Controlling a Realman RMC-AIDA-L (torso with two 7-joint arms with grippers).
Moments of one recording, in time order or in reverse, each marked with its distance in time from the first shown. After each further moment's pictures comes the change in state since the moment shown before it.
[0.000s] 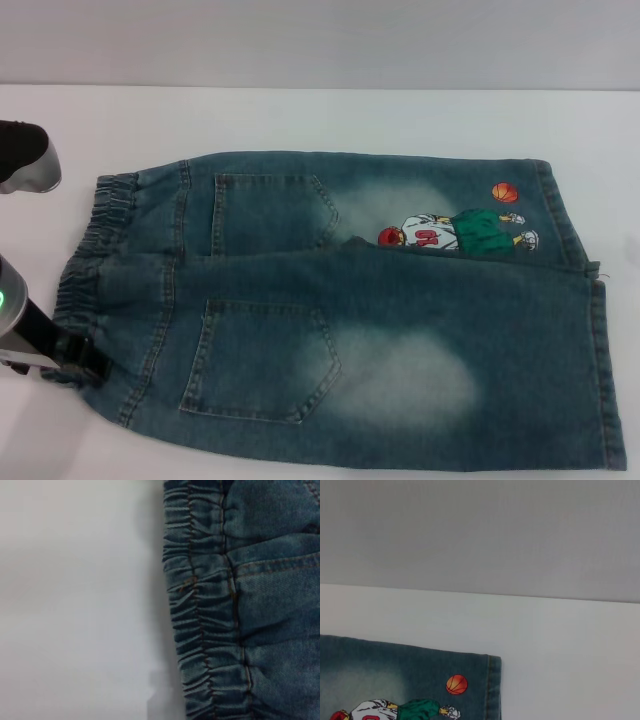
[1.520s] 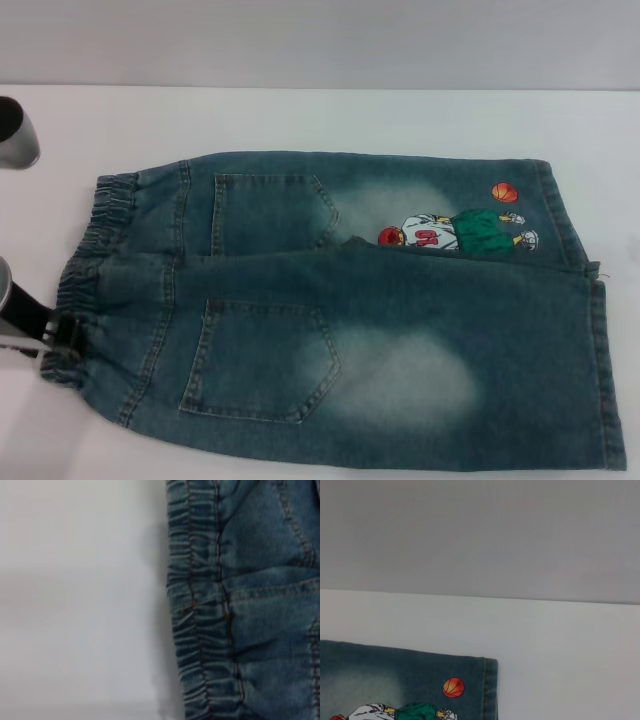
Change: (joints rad) left arm 0.045 0.003 -0.001 -0.146 0.002 -0.038 -0.030; right arm -0.008 0.002 0.004 0.010 0.000 -0.004 0.008
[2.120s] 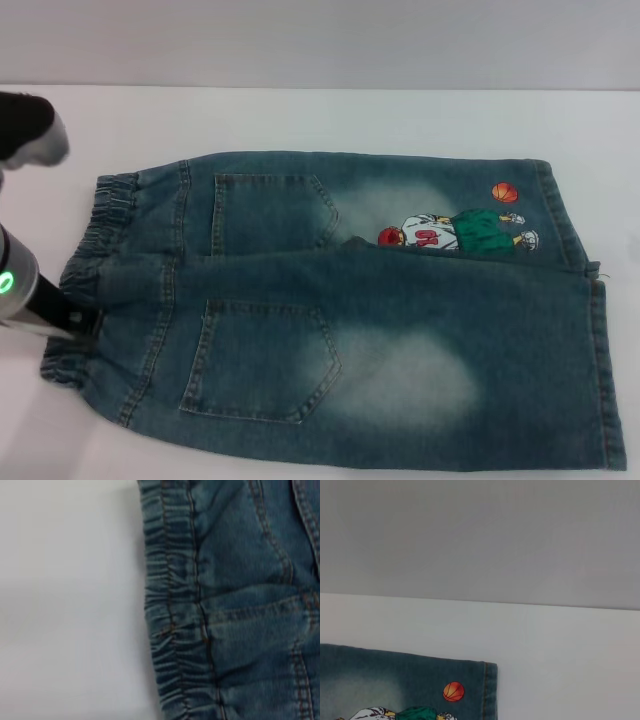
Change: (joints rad) left arm -0.023 -0.005 0.031 0.045 -0.005 0.068 0.009; right arm -0.010 0.003 0.000 0.027 0.001 0.004 0.003
